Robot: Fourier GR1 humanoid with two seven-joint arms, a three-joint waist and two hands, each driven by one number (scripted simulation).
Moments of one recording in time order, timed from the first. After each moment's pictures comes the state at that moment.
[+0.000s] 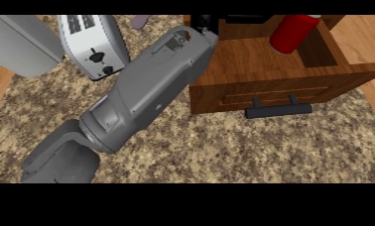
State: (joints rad) left arm -1.39 0.00 -0.54 -0.51 0.83 0.73 -0.08; right arm 0.35 -0.04 -0.64 -2.29 -0.53 0.44 0.30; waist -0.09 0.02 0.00
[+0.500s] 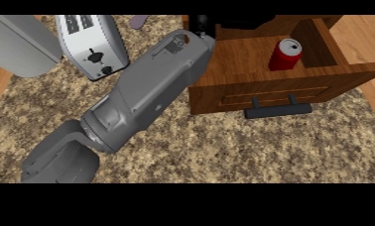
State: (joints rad) left arm -1.39 0.00 -0.60 -0.47 0.92 0.78 -0.13; right arm 0.33 -0.04 -0.63 -2.29 -0.50 0.43 0.31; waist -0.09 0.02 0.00
